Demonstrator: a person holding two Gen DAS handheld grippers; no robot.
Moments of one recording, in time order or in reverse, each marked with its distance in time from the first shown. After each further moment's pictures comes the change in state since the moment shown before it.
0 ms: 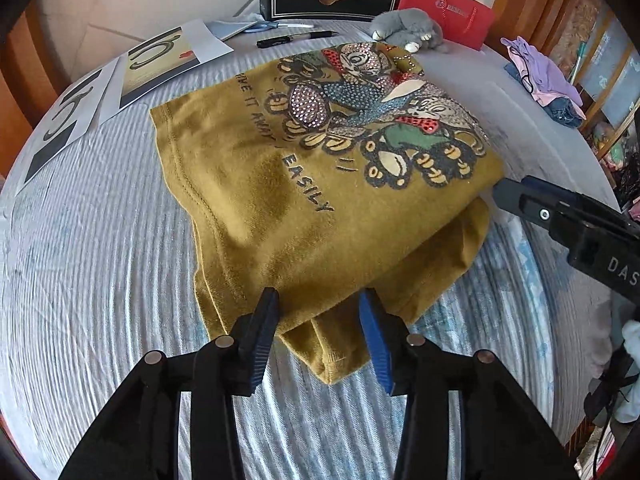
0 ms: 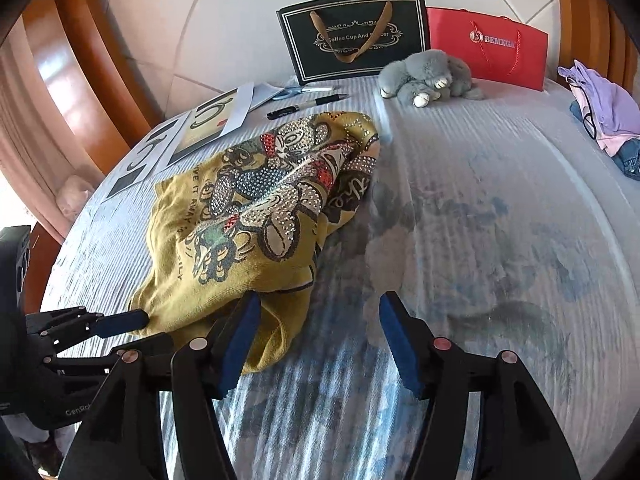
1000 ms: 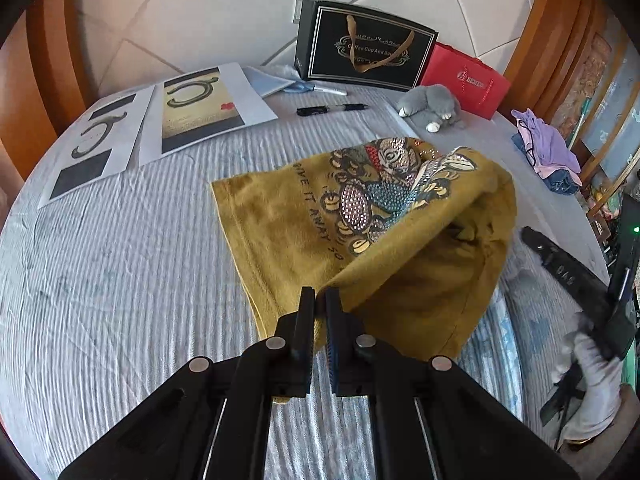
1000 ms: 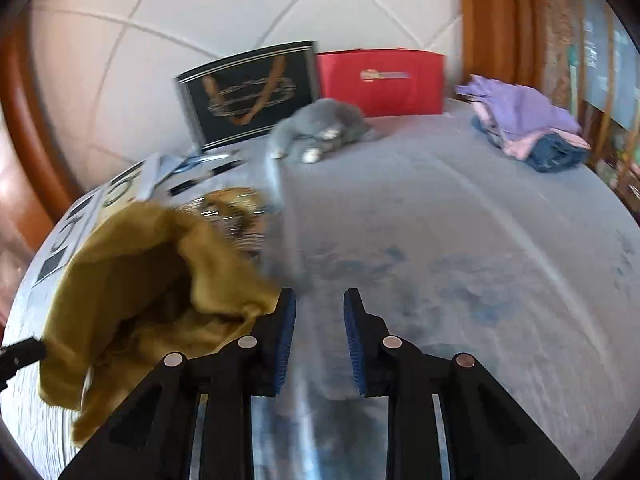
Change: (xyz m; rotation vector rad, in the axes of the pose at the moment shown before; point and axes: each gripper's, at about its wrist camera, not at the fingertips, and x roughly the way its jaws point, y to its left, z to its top) left arm -0.045 0.040 0.035 -0.097 -0.134 -0.049; right arm -0.017 -0.055 0.026 0.209 -0.202 -0.328
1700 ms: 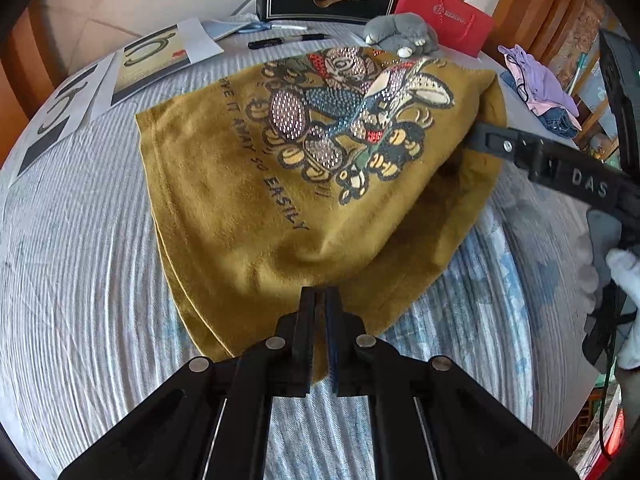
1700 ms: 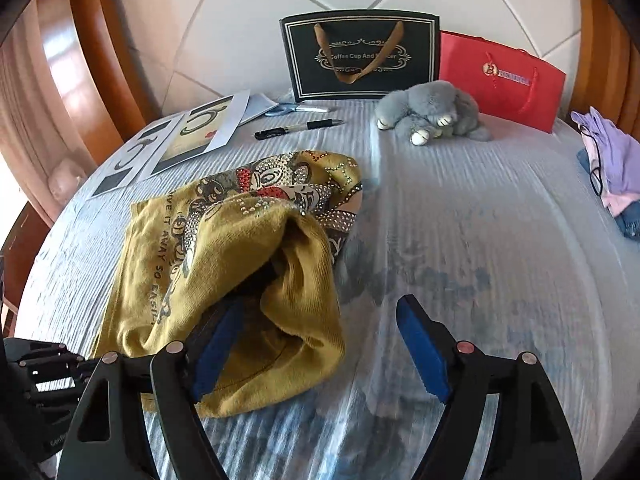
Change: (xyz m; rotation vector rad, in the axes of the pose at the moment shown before) left arm 0.042 -0.053 -0.045 0.056 0.148 0.005; right arm 0.024 0.051 0.013 -0.342 0.157 0.303
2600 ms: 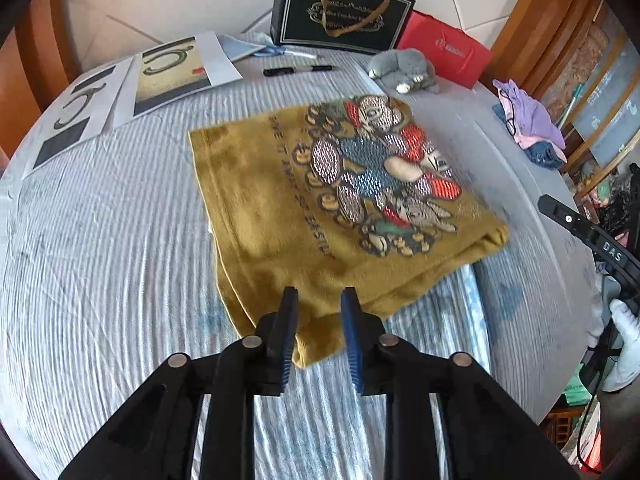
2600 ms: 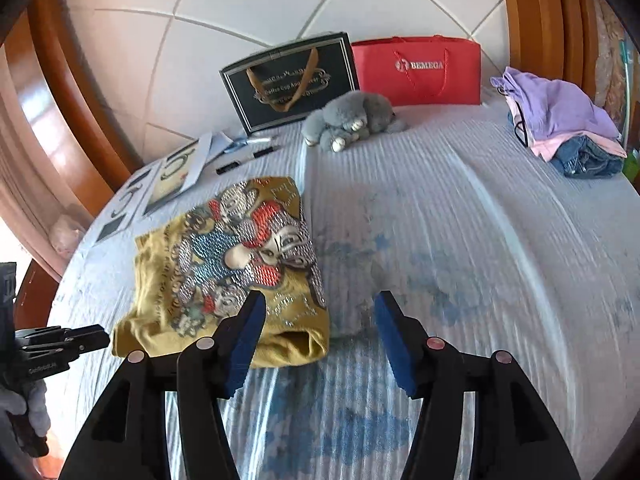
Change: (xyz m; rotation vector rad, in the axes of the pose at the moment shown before) left arm -0.058 0.007 0.011 -0.065 -0.064 -0.036; right arm -0.088 -0.071 -0.041 0.197 -0.089 0.006
